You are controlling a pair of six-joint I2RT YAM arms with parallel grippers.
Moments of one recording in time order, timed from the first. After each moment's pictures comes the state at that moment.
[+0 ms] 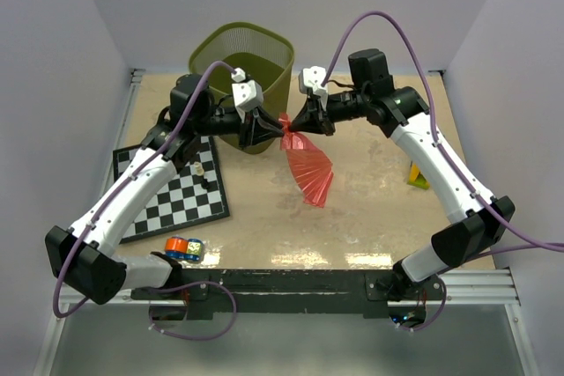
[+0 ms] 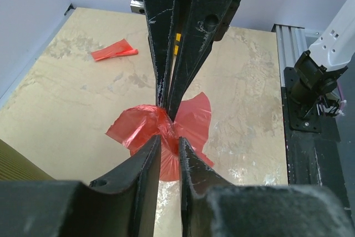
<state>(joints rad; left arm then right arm) -0.47 1.29 1.27 -0.20 0.89 0.17 0.49 1.53 1.69 -0.76 -0.96 -0.66</state>
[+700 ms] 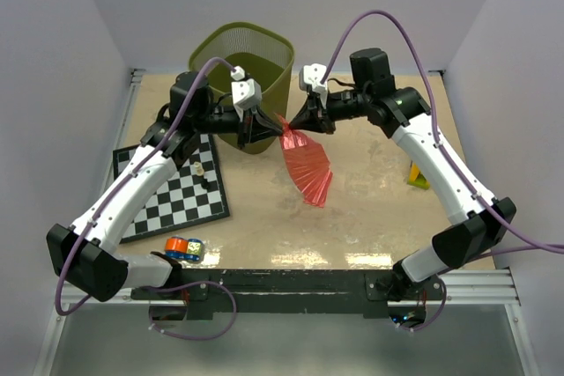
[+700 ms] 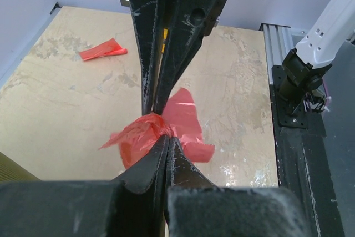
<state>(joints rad) -0.45 1.30 1.29 -0.22 0.95 0.16 0.48 1.53 1.69 -0.75 -0.93 -0.63</state>
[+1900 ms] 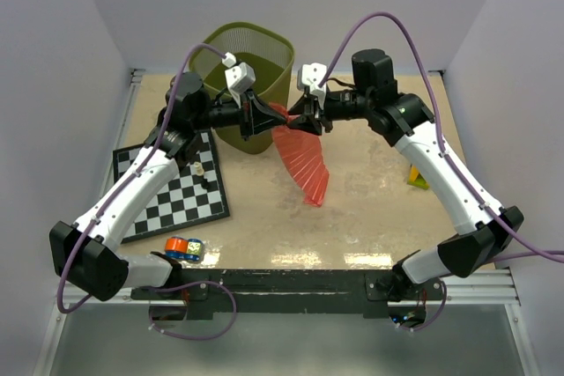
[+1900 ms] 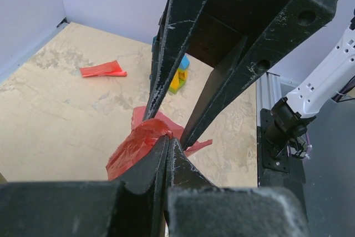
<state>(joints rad) -0.44 1.31 1.24 0.04 0.90 -0.15 0.53 1.47 1.66 -0.63 -0.82 -0.57</state>
